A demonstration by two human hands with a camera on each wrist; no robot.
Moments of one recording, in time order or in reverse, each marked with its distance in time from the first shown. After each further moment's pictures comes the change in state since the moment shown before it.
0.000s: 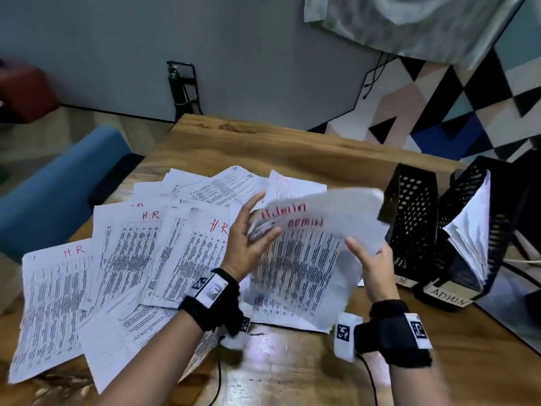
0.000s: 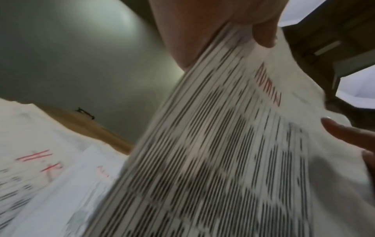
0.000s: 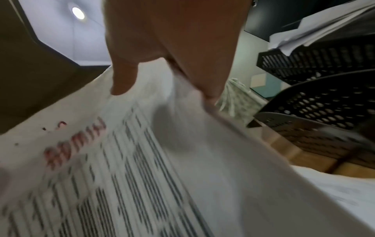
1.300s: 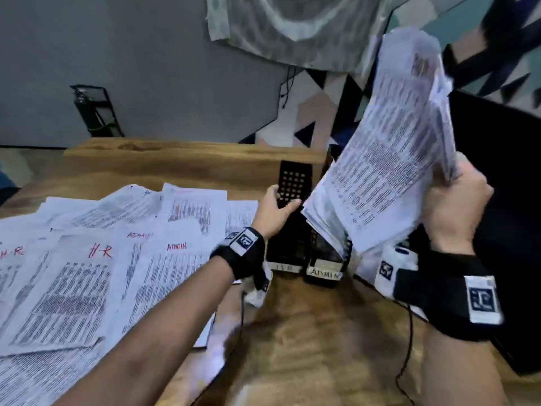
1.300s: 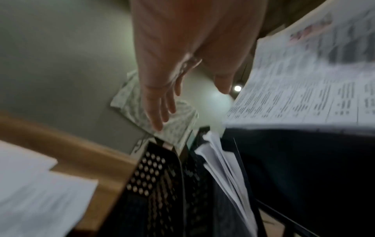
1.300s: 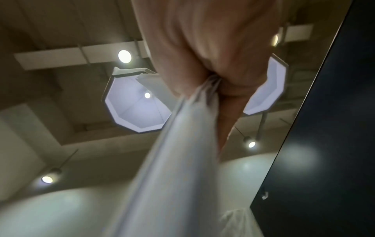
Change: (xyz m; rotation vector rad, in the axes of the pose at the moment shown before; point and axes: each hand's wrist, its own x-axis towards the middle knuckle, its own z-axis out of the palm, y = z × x) left_hand 0.049 0.003 0.299 0.327 -0.293 -0.220; right_hand -0.001 -0.191 -0.241 -0.848 0.704 -0.379
